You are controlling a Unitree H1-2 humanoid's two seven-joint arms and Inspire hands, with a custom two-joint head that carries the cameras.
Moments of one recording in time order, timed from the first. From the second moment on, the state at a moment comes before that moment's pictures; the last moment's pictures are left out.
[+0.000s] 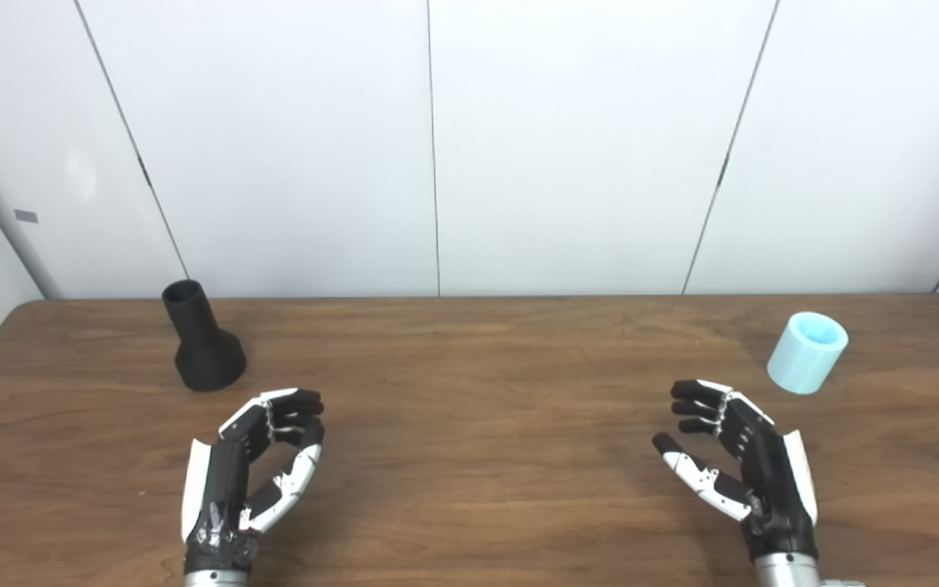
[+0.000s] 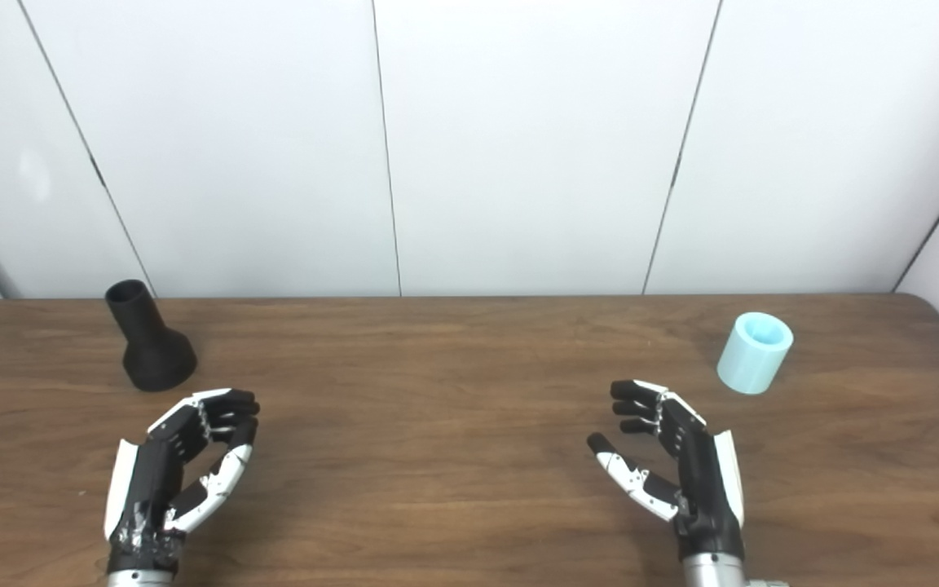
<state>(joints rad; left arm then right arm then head) 0.01 0.10 0.02 -0.04 0.18 -0.33 0.10 0.01 -0.06 -0.07 -0.03 -0.19 -0.23 -0.14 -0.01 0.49</state>
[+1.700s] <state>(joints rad) 0.01 0.04 0.00 -0.04 0.28 -0.28 0.15 0.01 -0.12 -0.11 -0.03 -0.07 -0.19 -0.09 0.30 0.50</state>
